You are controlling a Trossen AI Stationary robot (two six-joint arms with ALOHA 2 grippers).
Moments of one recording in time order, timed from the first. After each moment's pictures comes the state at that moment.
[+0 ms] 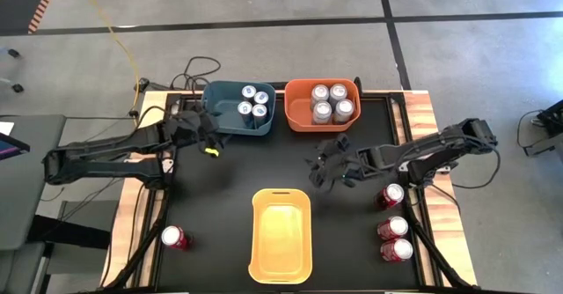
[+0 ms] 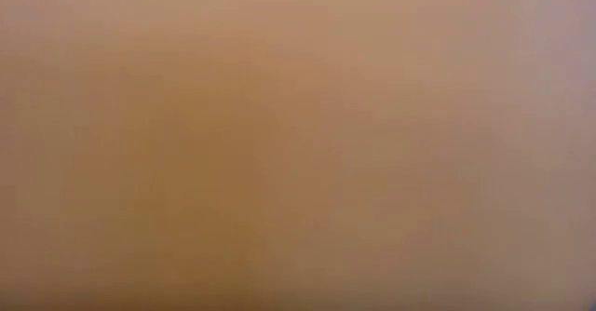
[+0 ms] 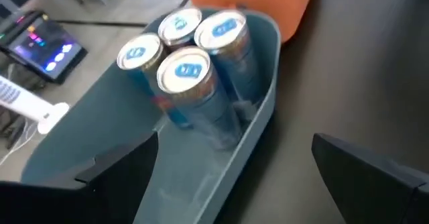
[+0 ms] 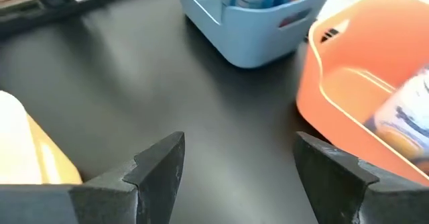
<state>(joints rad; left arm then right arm) 0.36 0.82 0.59 -0.30 -0.33 0.22 0.16 1.37 0.91 -0.25 0.63 0.51</state>
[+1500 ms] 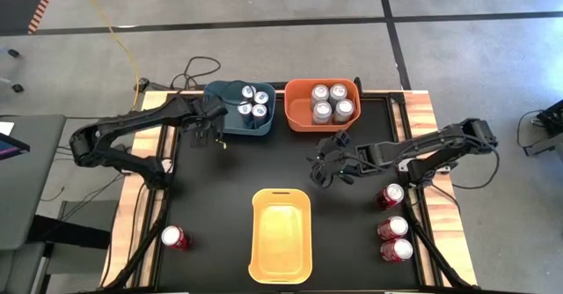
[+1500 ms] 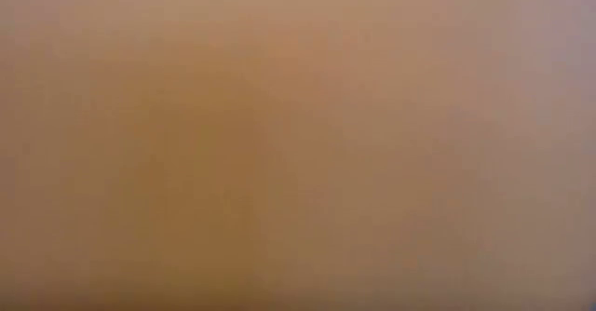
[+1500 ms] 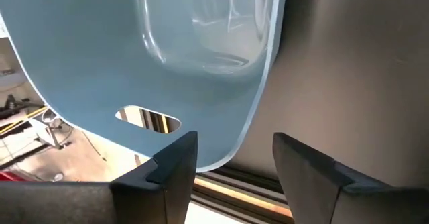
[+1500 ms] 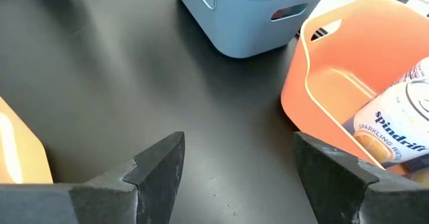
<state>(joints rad) 0.56 1.28 0.96 -0.98 -0.50 0.68 0.13 1.37 0.91 -0.31 0.63 0.41</state>
